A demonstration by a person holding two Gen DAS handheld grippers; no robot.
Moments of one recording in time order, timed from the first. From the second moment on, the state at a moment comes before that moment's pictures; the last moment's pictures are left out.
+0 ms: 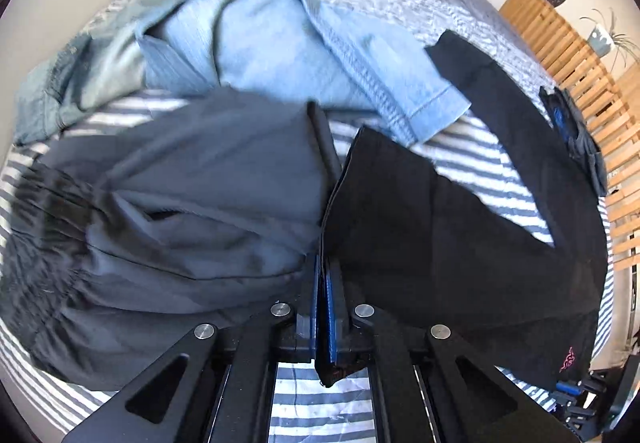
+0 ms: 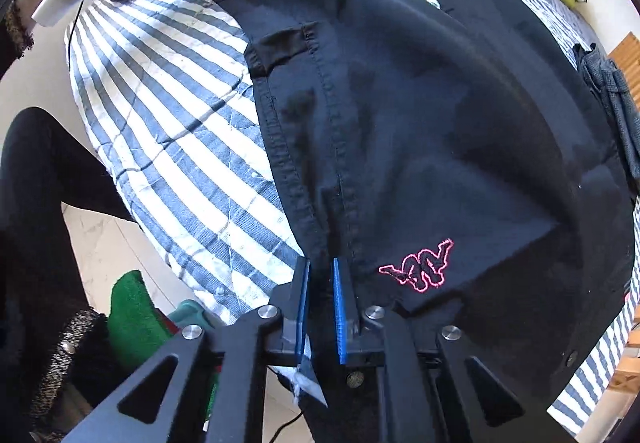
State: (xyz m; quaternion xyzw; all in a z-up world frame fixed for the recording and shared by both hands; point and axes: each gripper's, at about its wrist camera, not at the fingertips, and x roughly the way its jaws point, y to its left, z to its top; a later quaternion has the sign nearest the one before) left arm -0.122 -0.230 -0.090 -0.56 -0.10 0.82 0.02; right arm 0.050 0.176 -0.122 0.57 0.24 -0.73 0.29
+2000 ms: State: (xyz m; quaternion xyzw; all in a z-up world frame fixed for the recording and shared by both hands) left arm -0.033 -0.214 -0.071 -0.53 -0.19 0.82 0.04; right arm 0.039 0.247 -0.031 0.51 0.19 -0.81 0.22
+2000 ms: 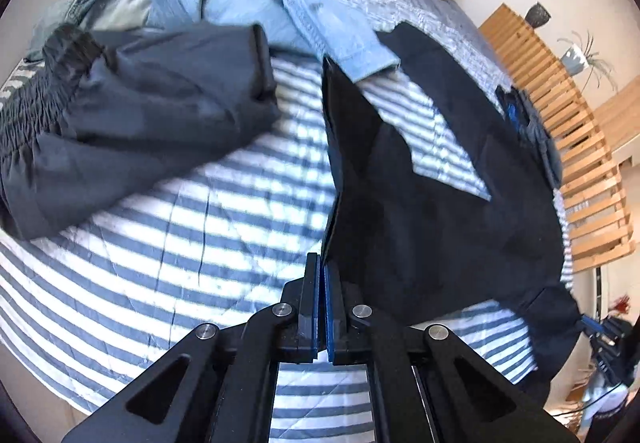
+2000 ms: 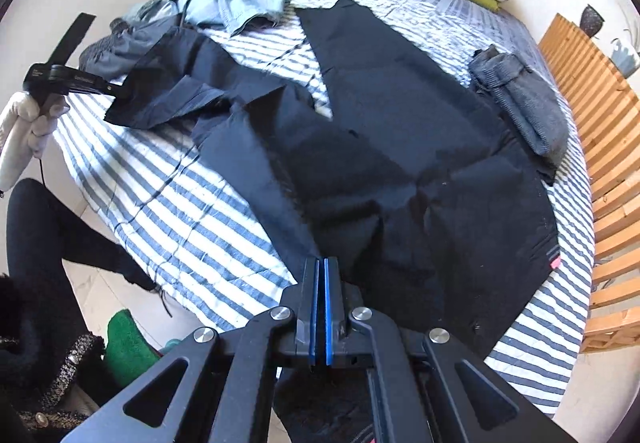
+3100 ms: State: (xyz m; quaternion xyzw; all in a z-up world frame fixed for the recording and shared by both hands) left arm -0.404 -0.060 -0.113 -0.55 -0.16 0.81 0.08; right arm -0.228 0.345 -0.110 0.52 0.25 -0.81 0.05
